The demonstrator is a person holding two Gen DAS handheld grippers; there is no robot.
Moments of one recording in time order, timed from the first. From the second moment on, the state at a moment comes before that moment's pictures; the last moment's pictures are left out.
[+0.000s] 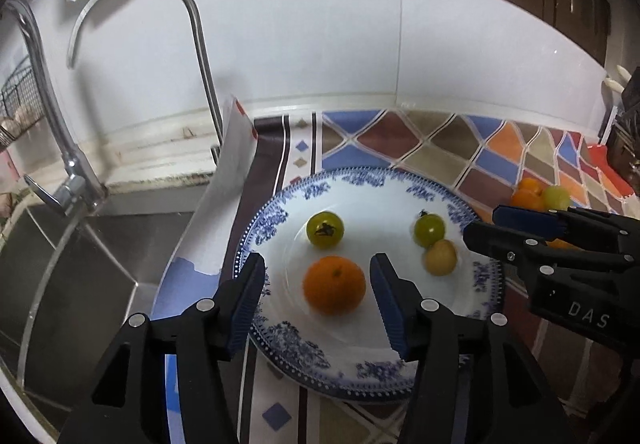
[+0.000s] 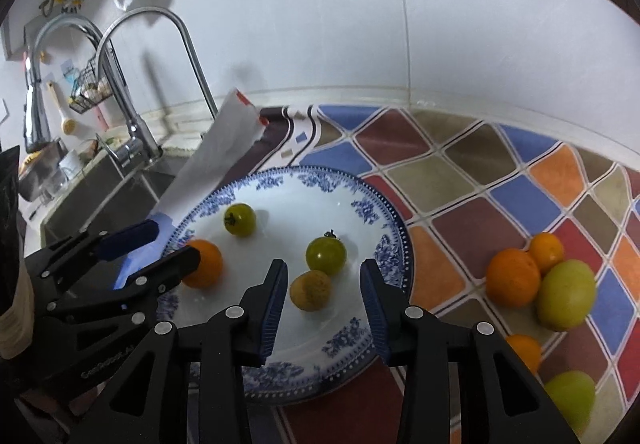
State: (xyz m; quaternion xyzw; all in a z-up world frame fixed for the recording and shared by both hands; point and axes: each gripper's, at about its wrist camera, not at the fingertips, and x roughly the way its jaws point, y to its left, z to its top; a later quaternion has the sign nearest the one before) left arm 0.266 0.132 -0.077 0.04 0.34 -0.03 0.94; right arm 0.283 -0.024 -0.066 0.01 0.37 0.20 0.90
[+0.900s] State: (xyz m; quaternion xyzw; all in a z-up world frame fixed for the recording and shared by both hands) left arm 0.155 0.090 -0.019 0.07 0.26 -0.03 0.96; right arm 0.171 -0.072 -0.008 0.01 0.30 0.16 0.94
